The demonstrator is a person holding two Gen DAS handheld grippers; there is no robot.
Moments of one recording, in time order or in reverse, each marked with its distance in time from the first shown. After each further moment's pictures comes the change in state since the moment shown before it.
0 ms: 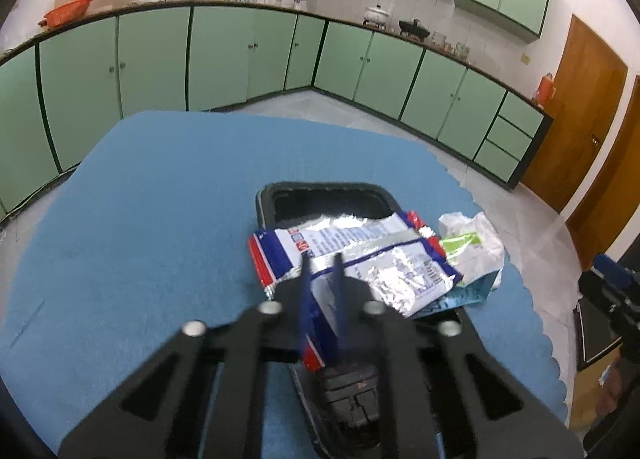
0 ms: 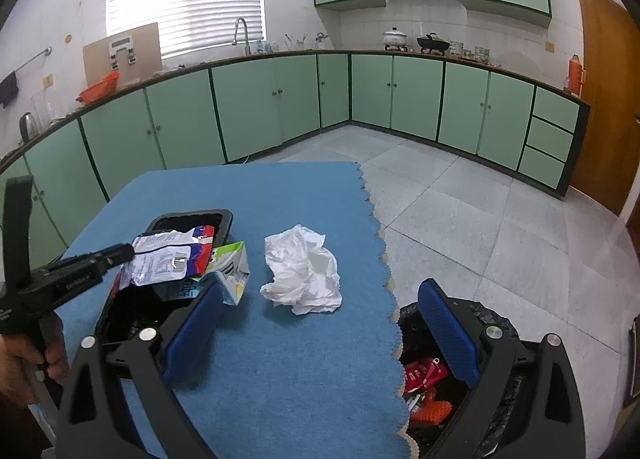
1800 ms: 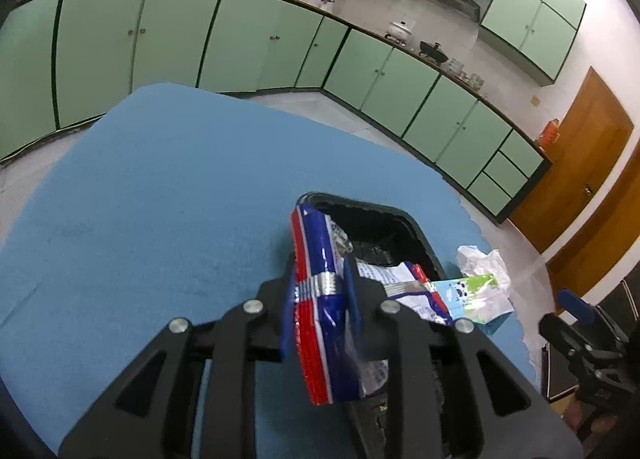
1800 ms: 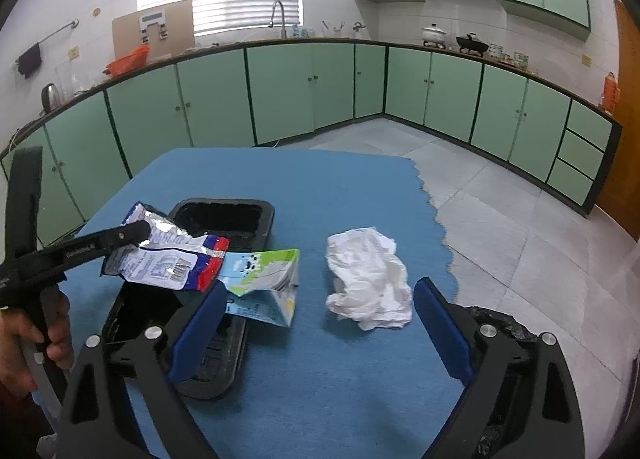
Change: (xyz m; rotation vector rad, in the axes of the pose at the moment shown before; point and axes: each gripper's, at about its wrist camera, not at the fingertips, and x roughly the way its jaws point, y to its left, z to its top) left arm 0.006 0.055 0.008 -0.167 -0.006 -0.068; right arm 0.033 0.053 0.007 -0.097 0.046 0.084
